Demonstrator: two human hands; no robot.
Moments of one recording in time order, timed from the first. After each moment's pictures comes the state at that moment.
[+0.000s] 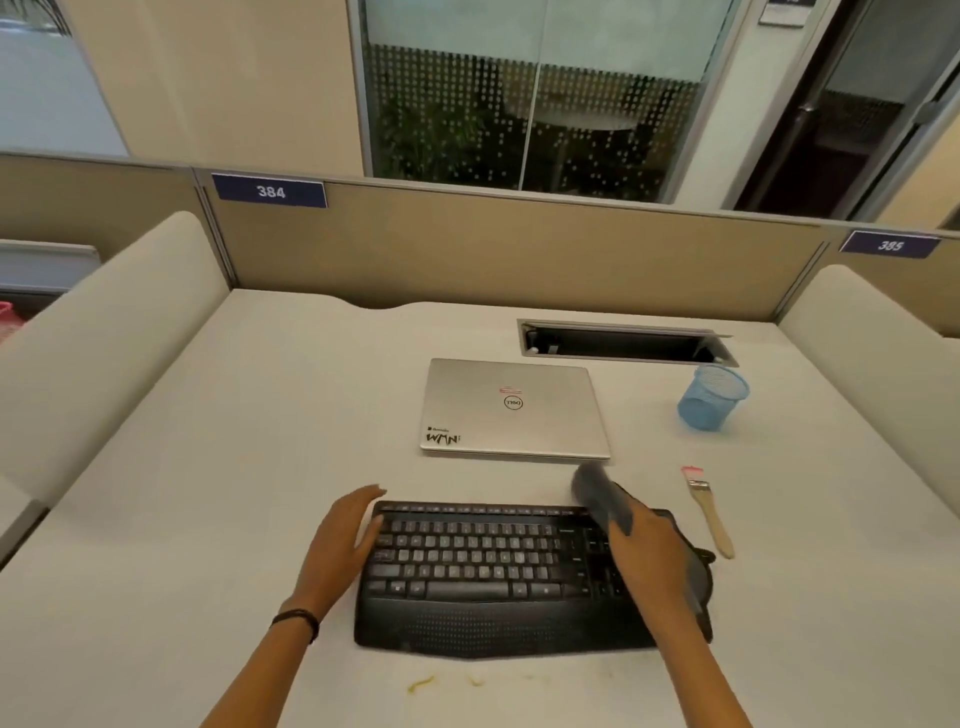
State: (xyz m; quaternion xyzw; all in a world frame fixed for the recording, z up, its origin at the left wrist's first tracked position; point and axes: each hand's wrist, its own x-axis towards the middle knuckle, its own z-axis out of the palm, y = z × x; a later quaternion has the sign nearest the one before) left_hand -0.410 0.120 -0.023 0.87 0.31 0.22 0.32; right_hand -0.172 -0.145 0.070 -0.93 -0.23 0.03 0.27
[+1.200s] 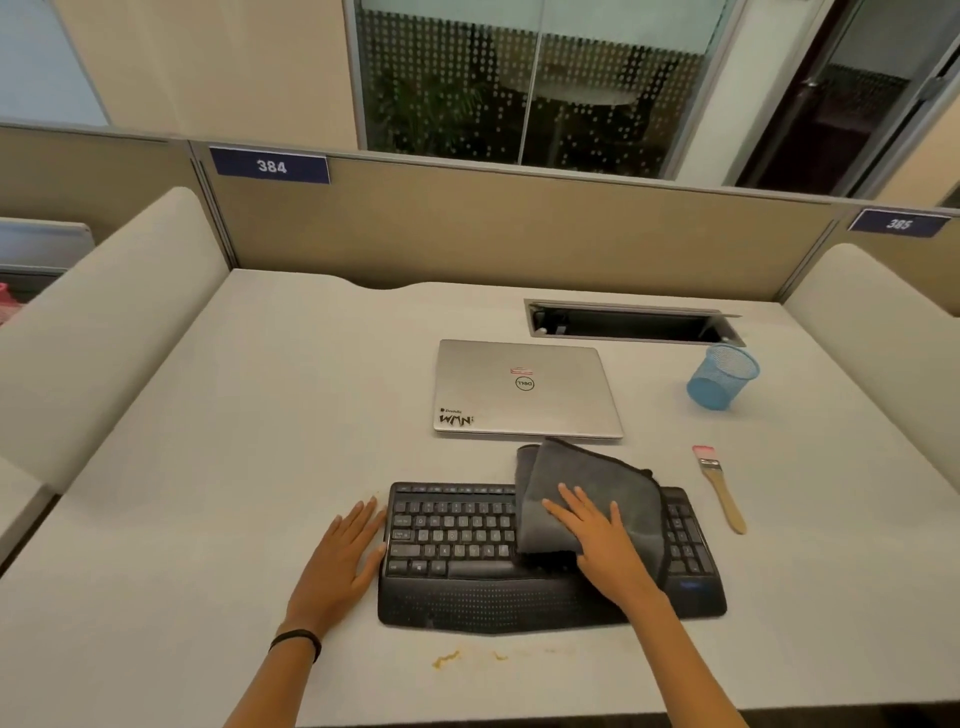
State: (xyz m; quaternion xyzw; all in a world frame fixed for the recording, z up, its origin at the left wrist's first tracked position) left_hand -0.460 0.123 -0.065 0.93 0.25 0.09 0.25; right_hand -0.191 -0.120 0.012 -0.87 -0.48 0.13 0.00
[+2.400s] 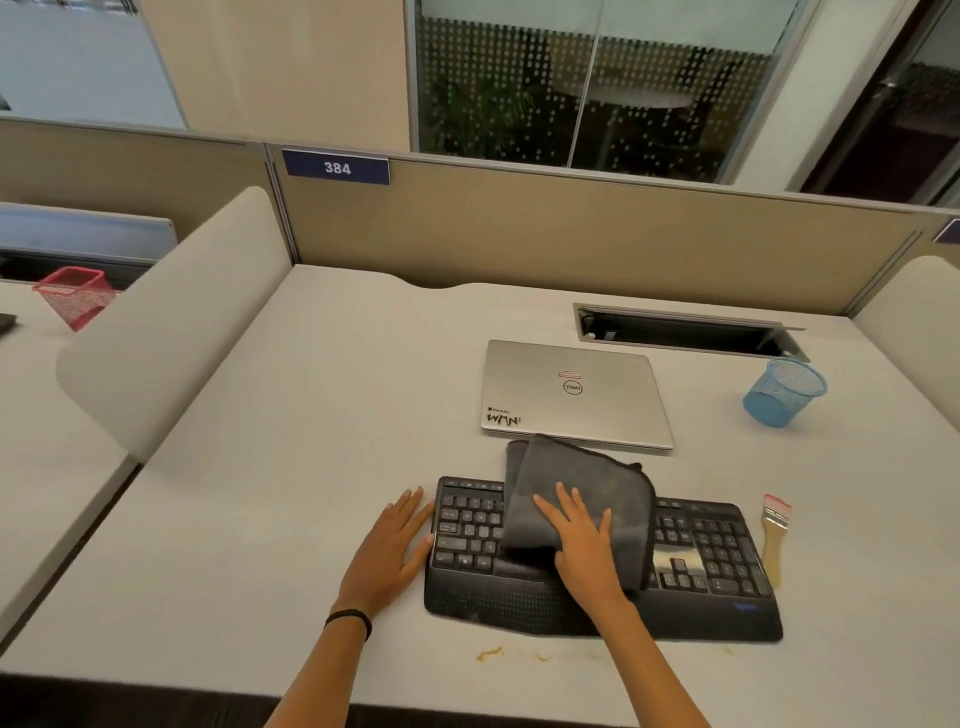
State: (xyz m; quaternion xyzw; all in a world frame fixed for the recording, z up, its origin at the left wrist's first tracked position) left_hand -0.457 0.121 -0.063 0.93 0.25 0.10 0.26; right_hand -0.251 -0.062 0.004 -0.88 -0.45 0.12 0.06
